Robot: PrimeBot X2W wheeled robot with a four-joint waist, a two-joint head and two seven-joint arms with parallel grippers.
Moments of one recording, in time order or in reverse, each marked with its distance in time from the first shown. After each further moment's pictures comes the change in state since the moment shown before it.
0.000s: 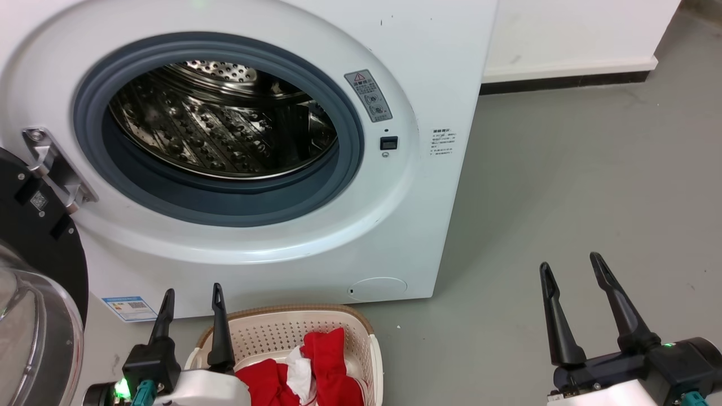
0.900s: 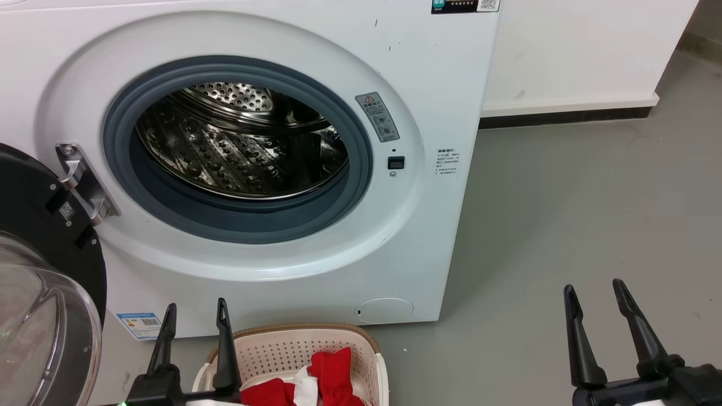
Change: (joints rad) left arm 0.133 -0.053 0.009 -0.180 0.081 -0.003 0.000; right arm 0.077 0.000 -0.056 0.000 0.054 0.000 0.000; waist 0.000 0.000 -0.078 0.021
